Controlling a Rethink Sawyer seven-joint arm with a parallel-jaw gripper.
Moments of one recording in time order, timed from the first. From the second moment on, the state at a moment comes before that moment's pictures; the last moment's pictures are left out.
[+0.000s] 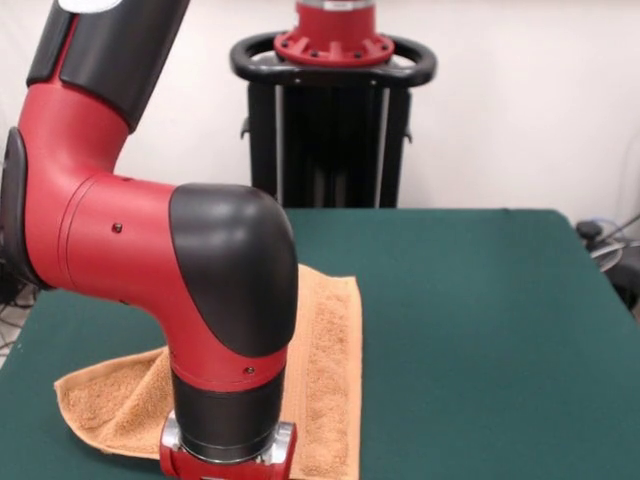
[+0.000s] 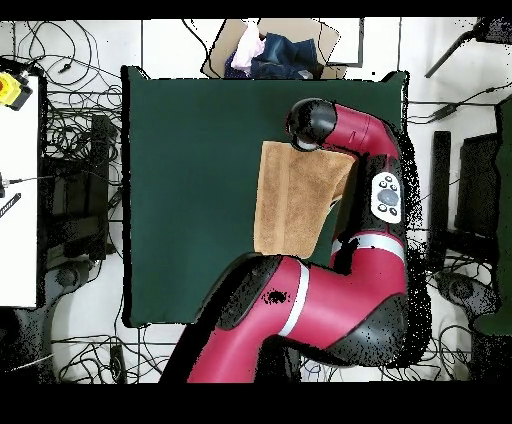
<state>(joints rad) -0.34 -0.10 0.04 0.82 -0.07 0.75 1.57</state>
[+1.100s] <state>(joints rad) -0.34 -0.10 0.04 0.84 -0.10 1.01 1.57</state>
